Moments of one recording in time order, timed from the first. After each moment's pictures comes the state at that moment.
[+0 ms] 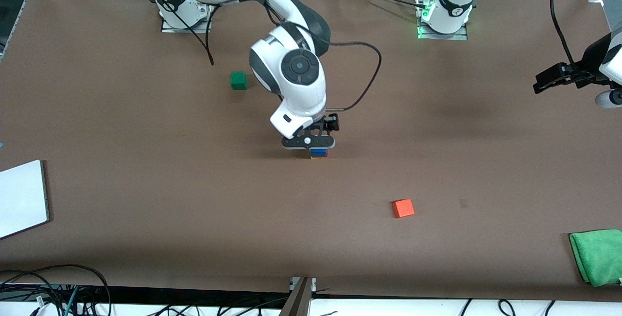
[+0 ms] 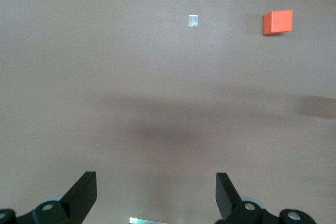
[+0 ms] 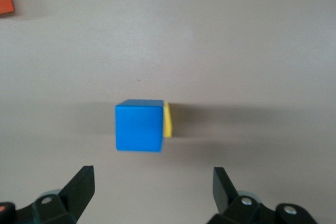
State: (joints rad) left arm 0.03 0.04 0.00 -1.55 0.01 1.49 -0.13; right arm 0.73 0.79 -0.01 -0.98 0.02 1.79 0.68
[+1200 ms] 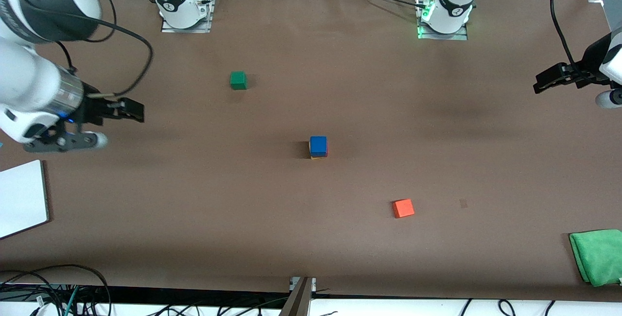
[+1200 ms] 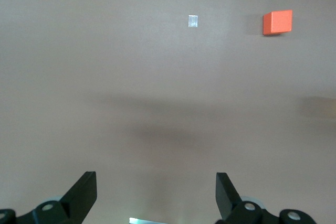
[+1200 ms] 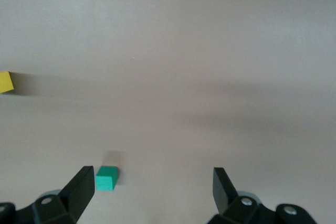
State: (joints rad) left arm 0.03 0.04 0.00 -1.55 0.01 1.49 -0.13; right arm 0.15 0.30 -0.02 -1.27 0.02 1.45 0.08
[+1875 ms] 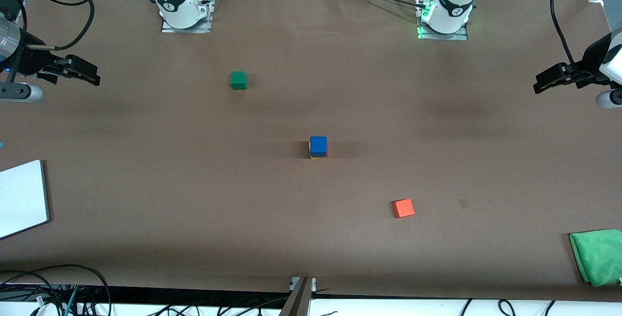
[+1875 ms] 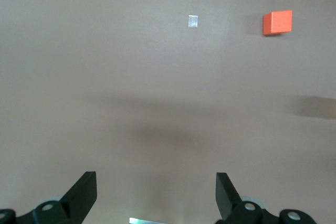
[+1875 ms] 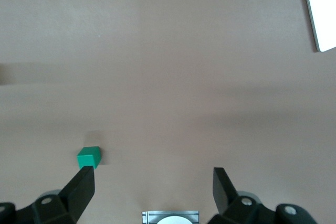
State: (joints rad) left arm 0.03 0.04 0.00 -1.55 0.01 1.49 -0.13; right arm 0.07 0.08 -0.02 -1.50 -0.01 1.45 0.08
